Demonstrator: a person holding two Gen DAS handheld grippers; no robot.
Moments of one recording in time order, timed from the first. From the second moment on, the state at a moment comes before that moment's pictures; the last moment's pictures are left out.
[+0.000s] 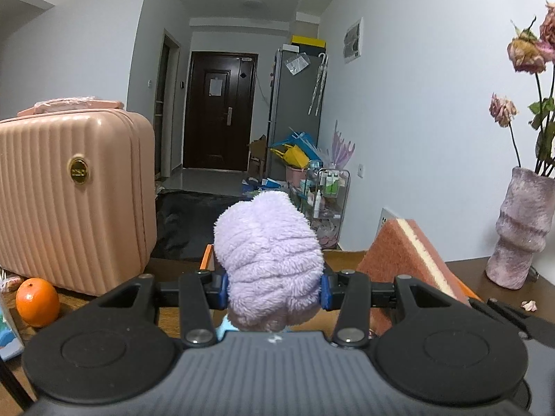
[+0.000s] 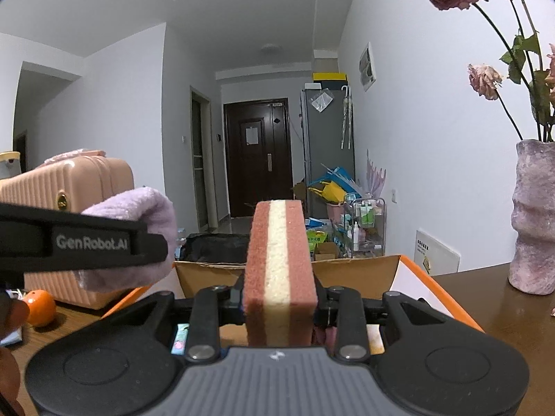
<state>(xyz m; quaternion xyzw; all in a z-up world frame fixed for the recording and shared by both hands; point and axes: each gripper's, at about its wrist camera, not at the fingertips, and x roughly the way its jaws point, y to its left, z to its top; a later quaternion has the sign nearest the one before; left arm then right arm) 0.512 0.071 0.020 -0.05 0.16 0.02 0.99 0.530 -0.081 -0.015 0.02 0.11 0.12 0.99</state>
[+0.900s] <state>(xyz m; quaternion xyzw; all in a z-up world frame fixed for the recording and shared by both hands) 0.501 0.093 0.025 -0.06 0.16 0.05 0.99 0.532 -0.093 -0.014 0.04 0.15 0.08 0.98</state>
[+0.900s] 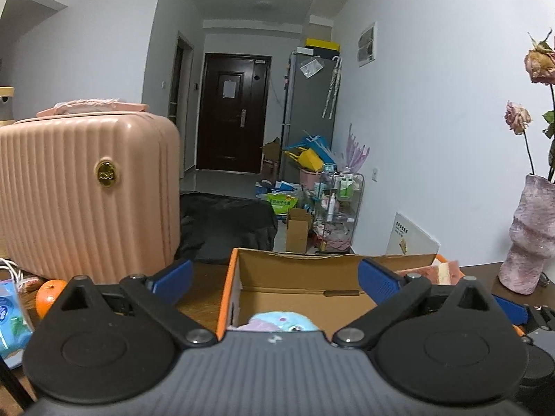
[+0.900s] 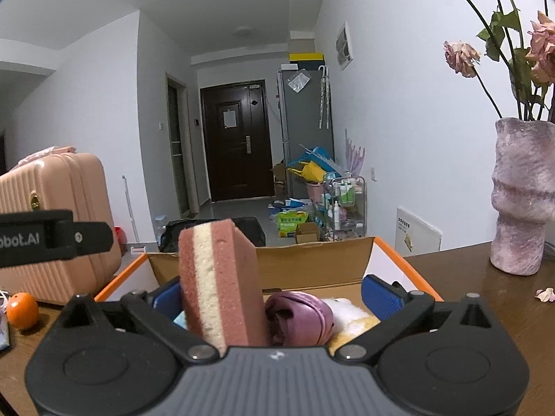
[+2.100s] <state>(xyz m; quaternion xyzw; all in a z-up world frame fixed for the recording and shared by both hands) 0.413 0.096 0.027 -0.07 0.17 0.07 0.98 0.439 -0.121 -0.002 0.02 0.13 0.10 0.99</state>
